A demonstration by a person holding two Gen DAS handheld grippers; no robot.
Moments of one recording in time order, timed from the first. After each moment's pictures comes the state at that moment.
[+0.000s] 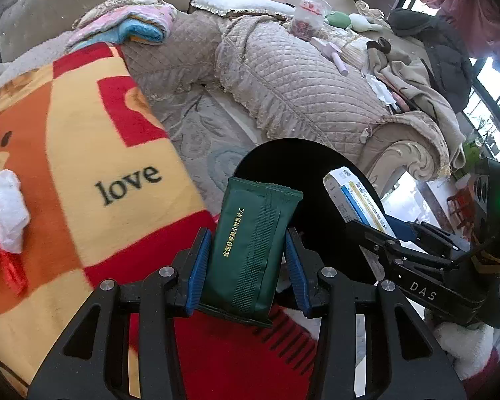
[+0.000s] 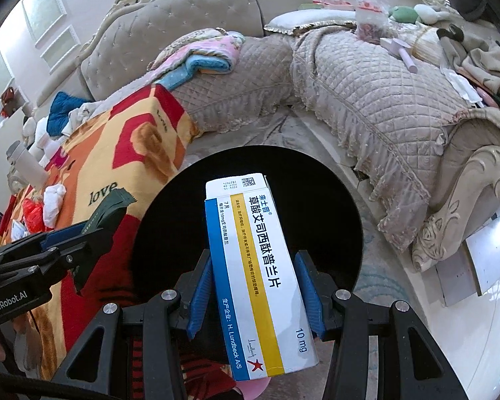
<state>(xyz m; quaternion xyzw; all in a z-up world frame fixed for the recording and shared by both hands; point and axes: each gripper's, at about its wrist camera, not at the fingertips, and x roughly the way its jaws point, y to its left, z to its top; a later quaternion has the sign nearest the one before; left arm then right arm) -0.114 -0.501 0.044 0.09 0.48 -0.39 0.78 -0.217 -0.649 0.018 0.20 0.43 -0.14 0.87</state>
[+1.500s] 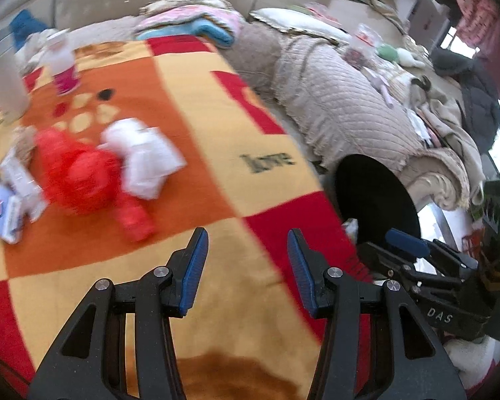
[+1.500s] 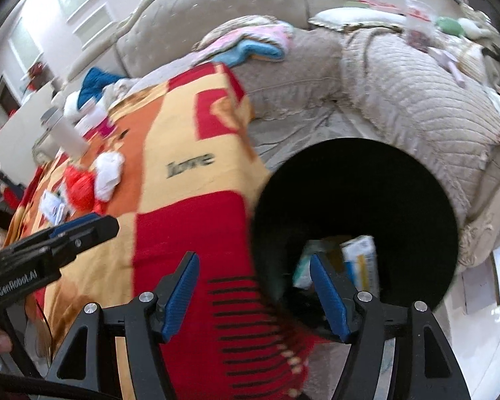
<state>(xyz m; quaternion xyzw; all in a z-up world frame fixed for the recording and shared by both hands) -0.093 -0.375 0.059 0.03 0.48 -0.30 0.83 -0.180 -0.552 0.032 0.18 0.45 -0.06 0.87</state>
